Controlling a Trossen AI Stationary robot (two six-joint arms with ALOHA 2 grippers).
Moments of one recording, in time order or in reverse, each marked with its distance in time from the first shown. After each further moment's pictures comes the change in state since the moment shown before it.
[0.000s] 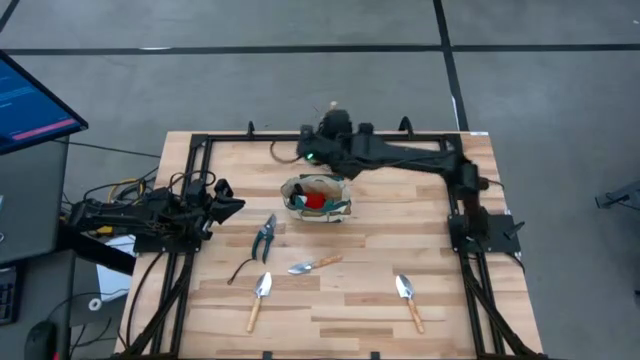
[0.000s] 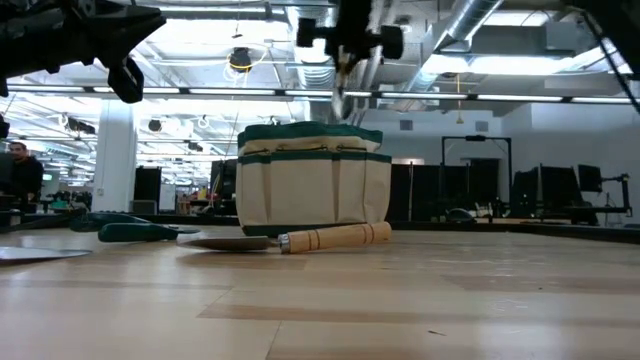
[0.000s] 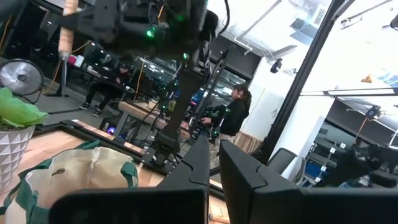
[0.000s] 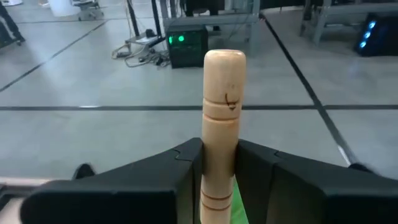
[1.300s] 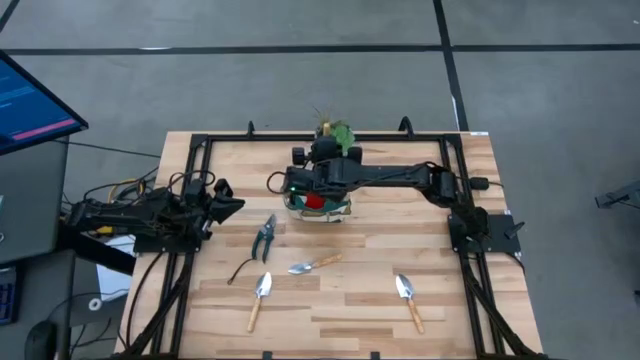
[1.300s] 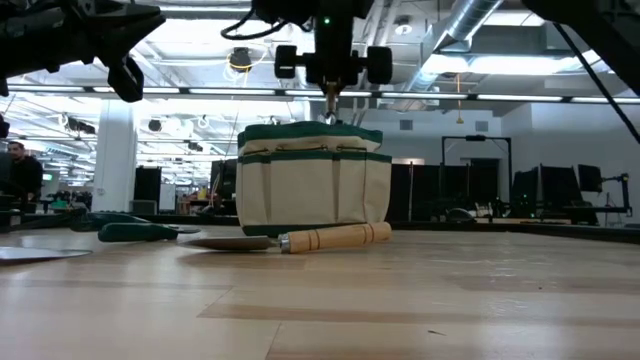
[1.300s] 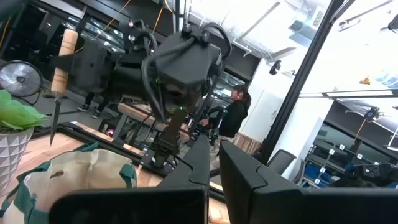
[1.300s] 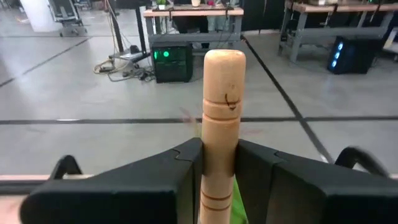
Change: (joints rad) left arm 0.000 0.000 0.000 0.009 0.000 0.000; right arm 0.073 0.168 0.042 -0.158 0.157 0.250
